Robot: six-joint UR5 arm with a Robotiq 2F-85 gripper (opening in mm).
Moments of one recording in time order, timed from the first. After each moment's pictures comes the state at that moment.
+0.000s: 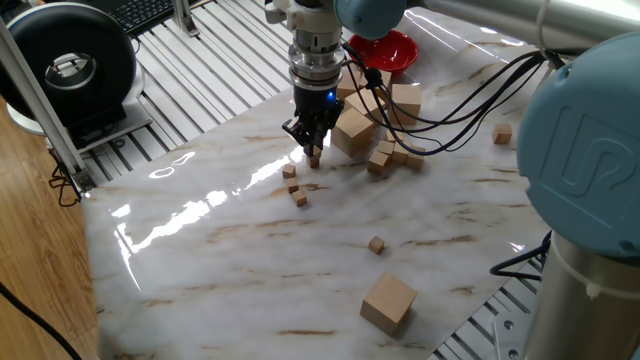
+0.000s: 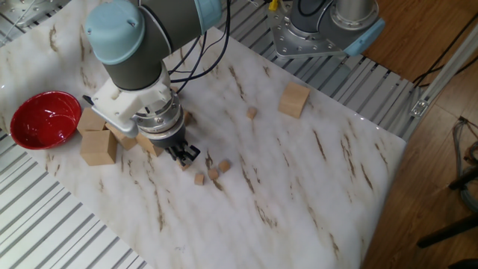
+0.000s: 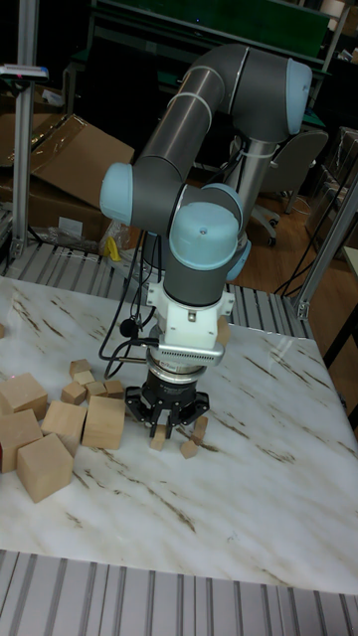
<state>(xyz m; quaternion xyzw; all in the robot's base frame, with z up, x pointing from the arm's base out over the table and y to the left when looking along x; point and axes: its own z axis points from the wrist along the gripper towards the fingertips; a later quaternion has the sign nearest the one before) 0.578 0.021 0.030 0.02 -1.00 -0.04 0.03</state>
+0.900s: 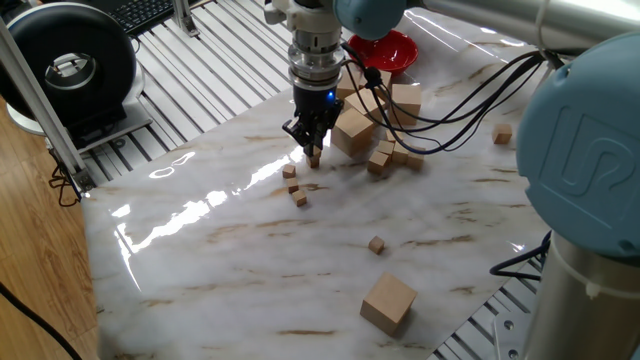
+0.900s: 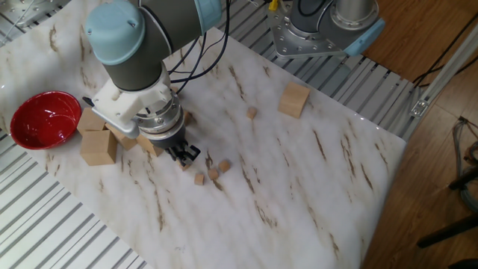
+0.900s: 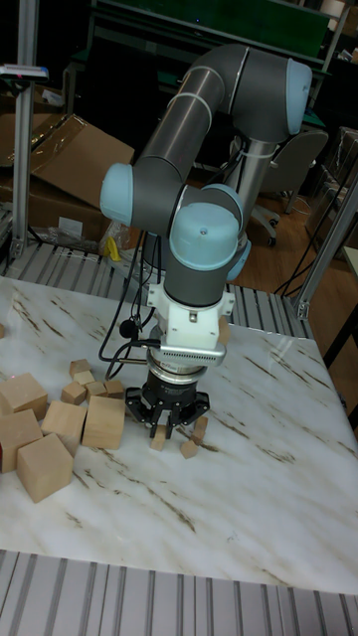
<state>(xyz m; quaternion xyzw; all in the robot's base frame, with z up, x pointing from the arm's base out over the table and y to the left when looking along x) 0.580 0.024 0.030 0.03 -1.00 -0.04 0.03</state>
